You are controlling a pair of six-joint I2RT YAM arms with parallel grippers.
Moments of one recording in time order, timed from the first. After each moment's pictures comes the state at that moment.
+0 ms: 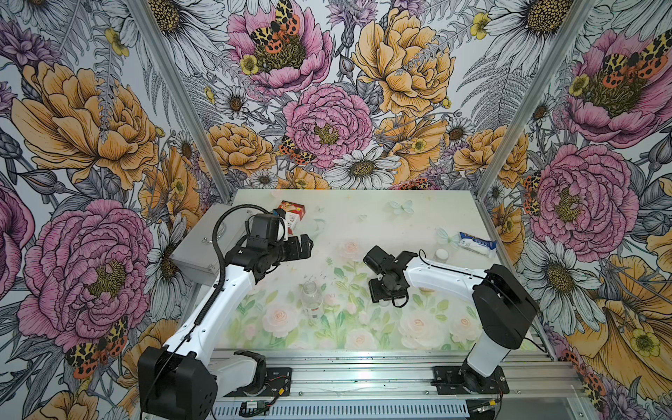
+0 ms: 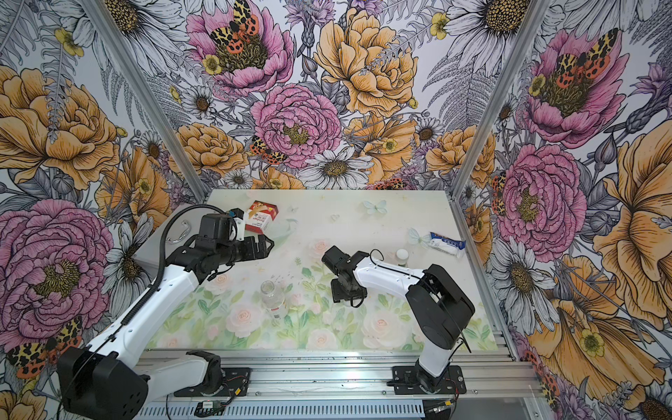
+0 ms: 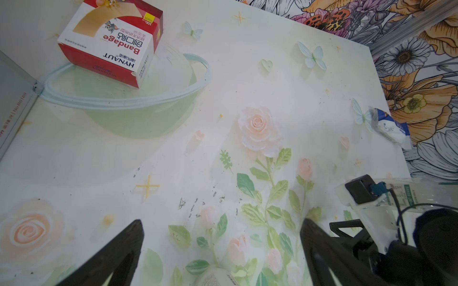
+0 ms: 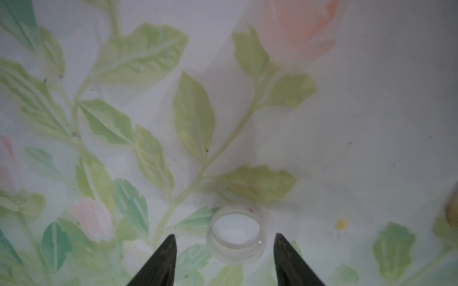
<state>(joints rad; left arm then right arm) -0.25 1.19 1.03 -0.66 0.16 -0.34 0.76 1.73 1.10 -0.80 0.01 0.60</state>
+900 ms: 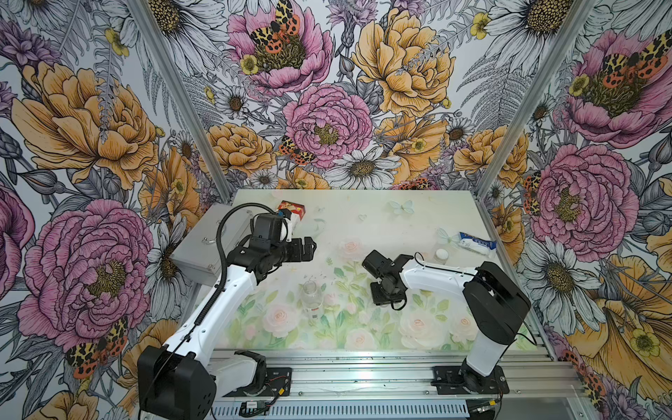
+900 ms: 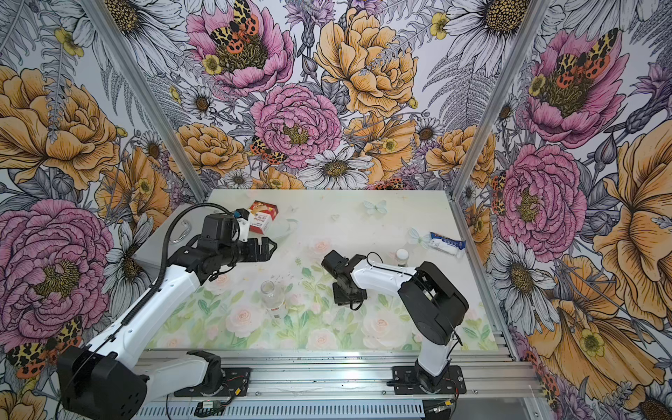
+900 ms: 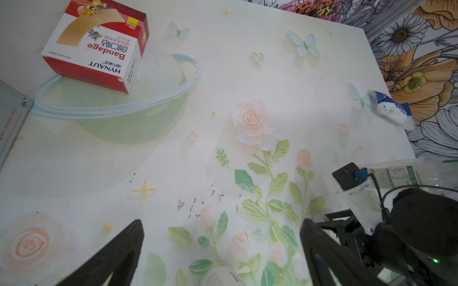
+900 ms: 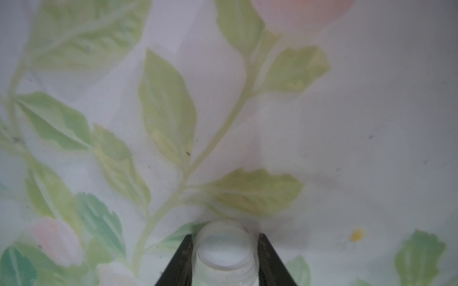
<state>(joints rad) -0.29 1.19 1.04 -0.66 0.18 -0.26 0.77 1.75 1.08 -0.77 0.02 0.63</state>
